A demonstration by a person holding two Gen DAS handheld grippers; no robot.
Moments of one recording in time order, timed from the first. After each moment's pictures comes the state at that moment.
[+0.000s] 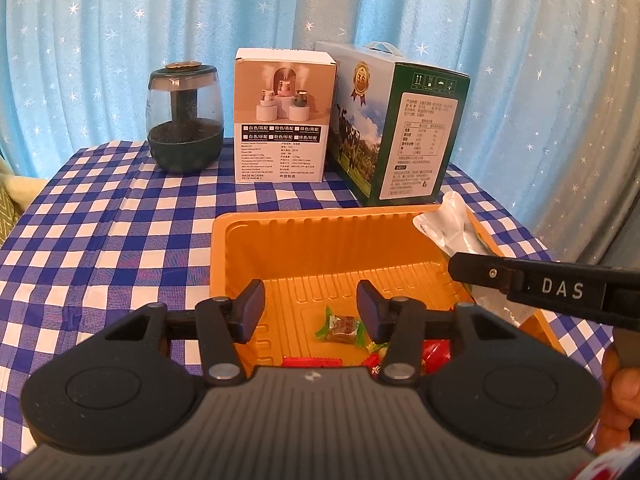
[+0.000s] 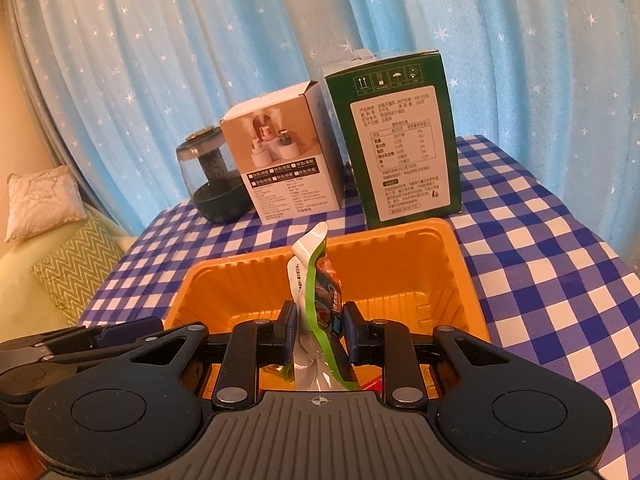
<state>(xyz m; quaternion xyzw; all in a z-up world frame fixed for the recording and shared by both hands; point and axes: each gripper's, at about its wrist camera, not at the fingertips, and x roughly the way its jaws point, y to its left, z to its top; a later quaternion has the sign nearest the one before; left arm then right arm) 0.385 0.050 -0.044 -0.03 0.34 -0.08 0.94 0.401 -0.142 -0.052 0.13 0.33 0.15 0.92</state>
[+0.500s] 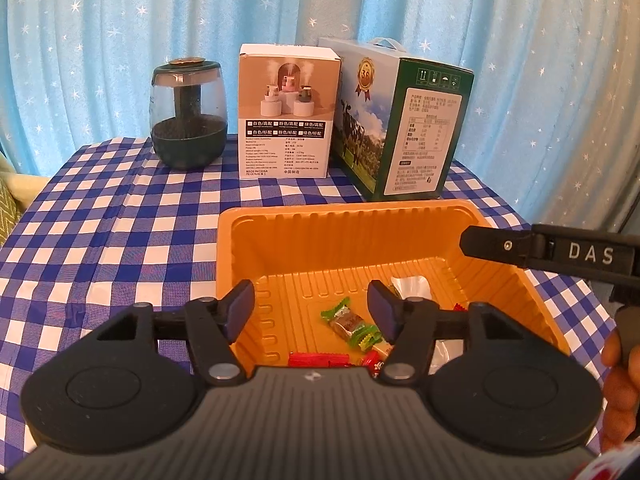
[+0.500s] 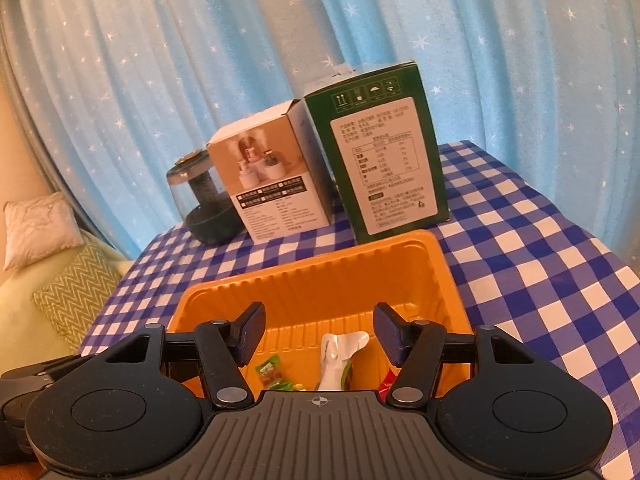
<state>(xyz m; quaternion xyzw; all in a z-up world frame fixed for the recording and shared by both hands) 0.385 0.052 -0.048 -0.02 0.34 -0.07 0.94 0.403 -0.156 -0.048 0.16 0.31 0.13 0.93</state>
